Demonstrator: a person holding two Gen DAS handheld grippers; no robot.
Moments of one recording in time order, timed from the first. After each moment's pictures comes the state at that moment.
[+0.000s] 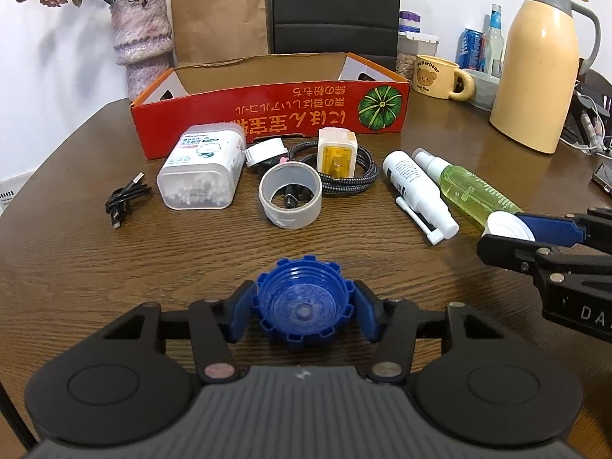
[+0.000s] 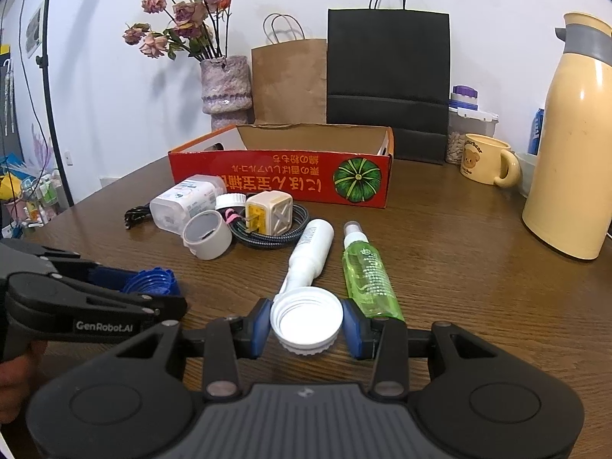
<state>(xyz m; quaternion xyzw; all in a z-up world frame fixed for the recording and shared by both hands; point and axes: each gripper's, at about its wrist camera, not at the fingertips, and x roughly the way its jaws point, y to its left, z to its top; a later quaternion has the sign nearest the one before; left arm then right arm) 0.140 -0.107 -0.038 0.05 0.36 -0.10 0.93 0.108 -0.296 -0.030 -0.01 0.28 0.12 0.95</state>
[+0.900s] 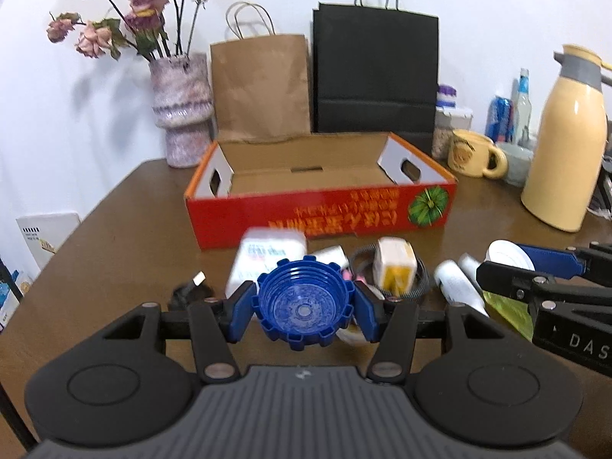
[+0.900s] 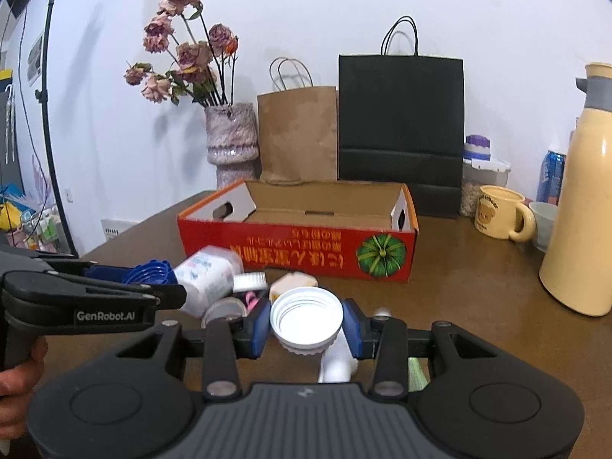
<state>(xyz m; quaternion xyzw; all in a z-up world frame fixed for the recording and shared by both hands) 0.176 -0.075 0.022 0.04 0.28 -0.06 0.96 0.149 -0.263 0.014 0.01 0.22 0.12 0.97</state>
